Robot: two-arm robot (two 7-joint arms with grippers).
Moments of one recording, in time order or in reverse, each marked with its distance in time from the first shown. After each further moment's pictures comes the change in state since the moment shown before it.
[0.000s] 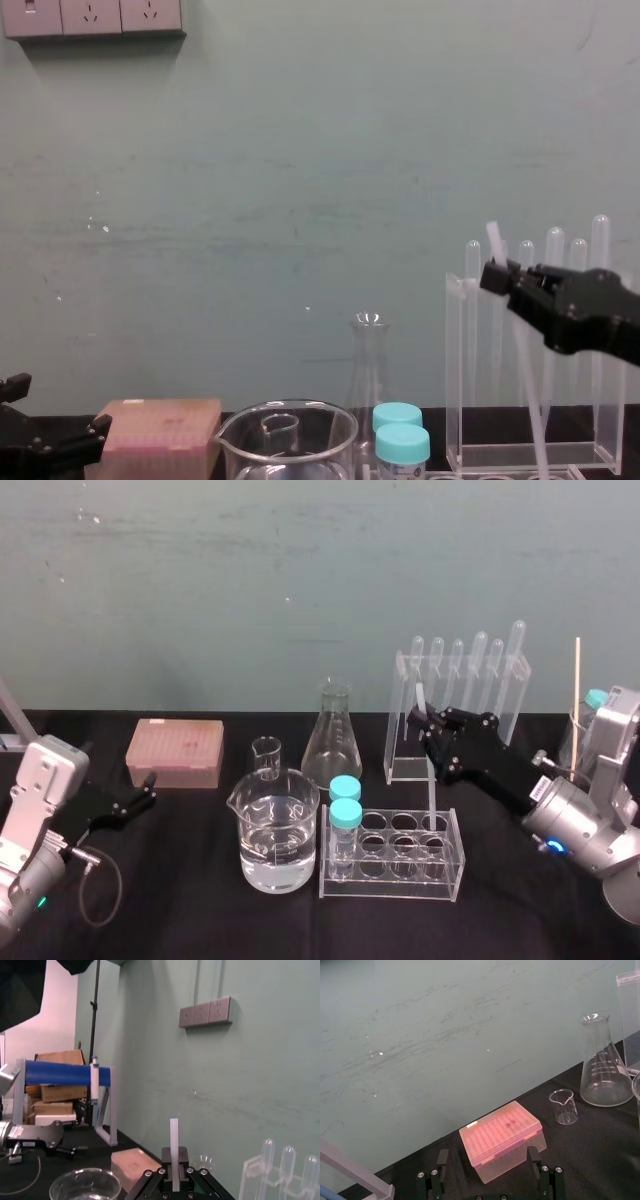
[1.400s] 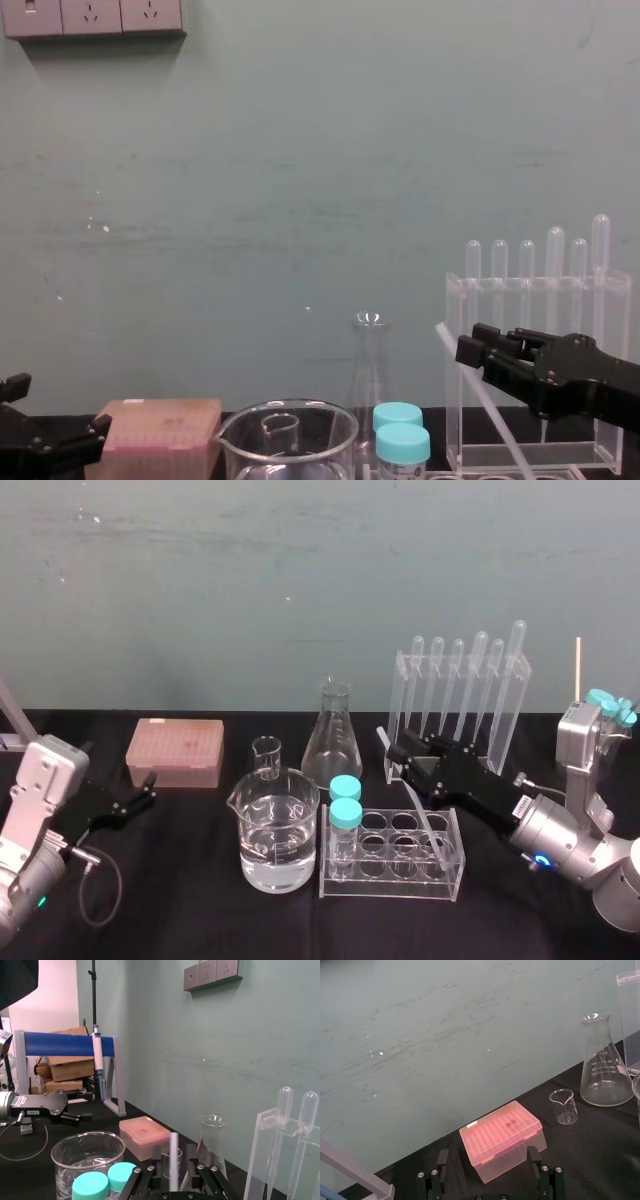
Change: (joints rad) left arm 0.000 0.000 0.000 0.000 0.000 0.000 0.000; right arm 0.060 -0.022 -0.051 0.149 -0.013 0.035 0.042
